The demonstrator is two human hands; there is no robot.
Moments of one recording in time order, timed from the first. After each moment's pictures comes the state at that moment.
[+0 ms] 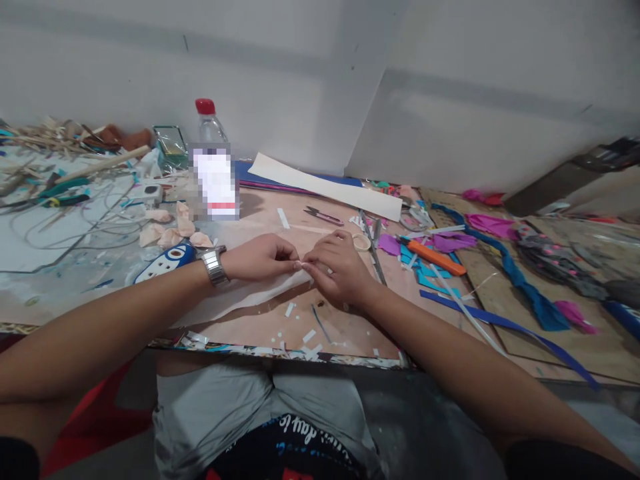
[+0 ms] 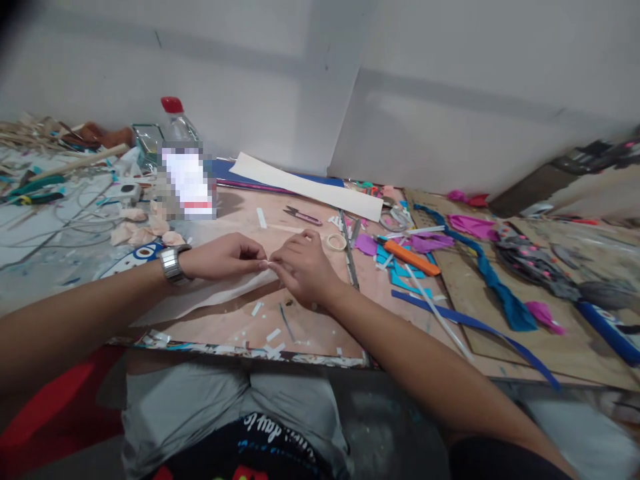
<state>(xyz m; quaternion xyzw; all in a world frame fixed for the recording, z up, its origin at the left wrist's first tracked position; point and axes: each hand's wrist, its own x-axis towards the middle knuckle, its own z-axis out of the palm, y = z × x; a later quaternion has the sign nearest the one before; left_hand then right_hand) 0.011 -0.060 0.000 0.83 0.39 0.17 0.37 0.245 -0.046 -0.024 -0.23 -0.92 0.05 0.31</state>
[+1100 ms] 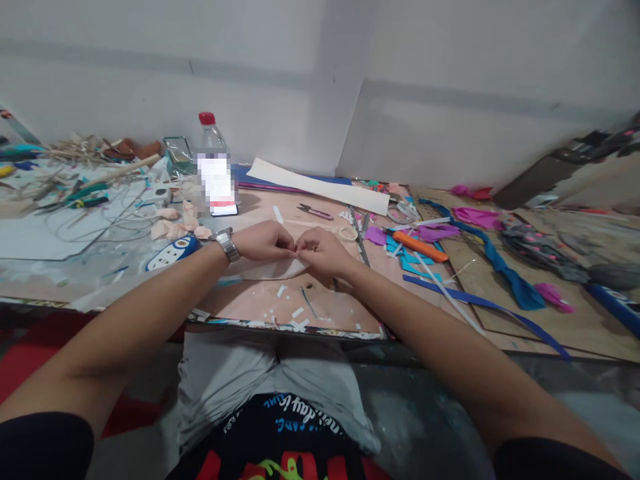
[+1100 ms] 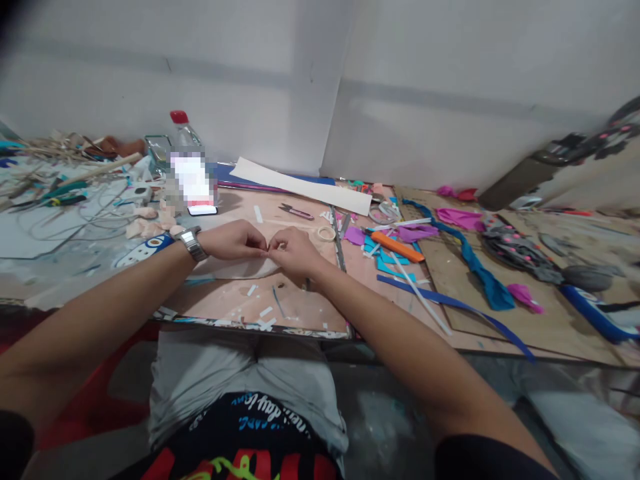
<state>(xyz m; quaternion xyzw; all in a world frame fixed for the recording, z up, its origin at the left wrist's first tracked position) 0.023 -0.047 0.004 0.89 0.38 0.12 0.24 0.239 -0.030 -0.031 -0.33 -0.87 0.24 0.28</state>
